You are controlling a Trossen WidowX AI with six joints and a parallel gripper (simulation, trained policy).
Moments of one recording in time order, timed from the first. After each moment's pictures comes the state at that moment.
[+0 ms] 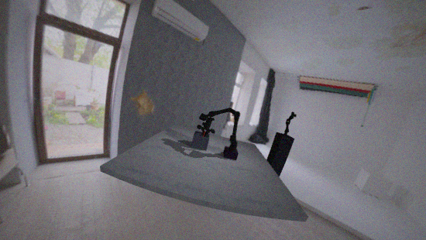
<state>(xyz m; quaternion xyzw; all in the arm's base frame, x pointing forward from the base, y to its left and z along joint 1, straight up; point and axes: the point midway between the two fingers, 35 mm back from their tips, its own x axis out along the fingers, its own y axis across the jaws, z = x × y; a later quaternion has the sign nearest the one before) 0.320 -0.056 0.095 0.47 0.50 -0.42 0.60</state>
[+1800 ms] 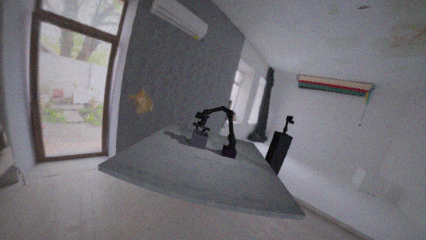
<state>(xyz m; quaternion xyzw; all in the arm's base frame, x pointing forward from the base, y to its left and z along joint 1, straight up) 0.360 -0.085 0.089 0.51 0.56 -0.33 0.56</state>
